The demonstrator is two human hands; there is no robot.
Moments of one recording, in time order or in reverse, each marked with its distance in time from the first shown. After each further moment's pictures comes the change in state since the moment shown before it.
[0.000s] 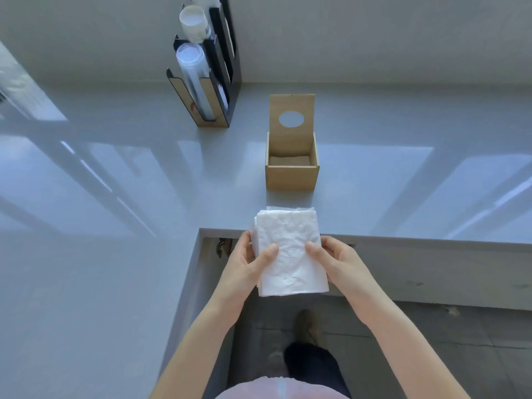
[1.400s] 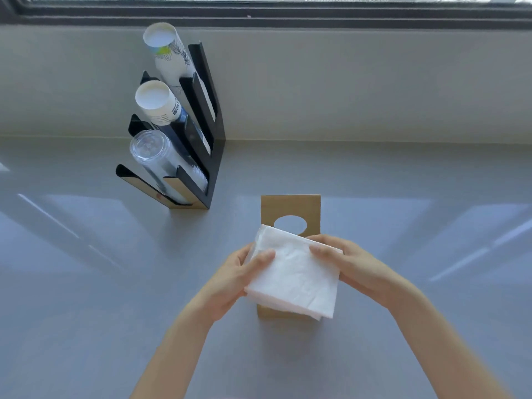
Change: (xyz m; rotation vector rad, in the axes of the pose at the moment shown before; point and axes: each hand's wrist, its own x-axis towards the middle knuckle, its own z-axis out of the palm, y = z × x) left_hand 0.257 0.115 -0.029 0.121 -0.247 -0.110; right_hand 0.244 -0.135 -0.066 -0.099 -0.264 -0.015
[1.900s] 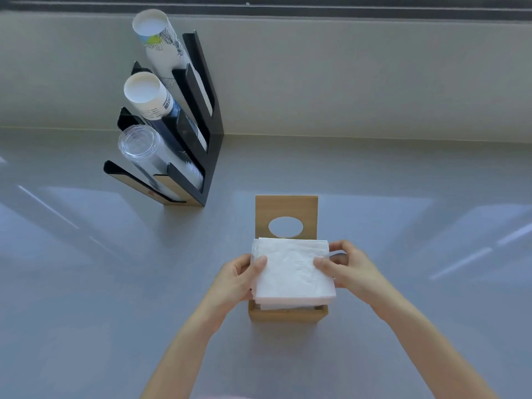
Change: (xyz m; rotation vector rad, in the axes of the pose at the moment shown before) left_hand 0.014 -0.019 0.011 0.091 0.246 -0.101; right_hand 0.010 0.025 -0.011 -0.085 0.350 0.139
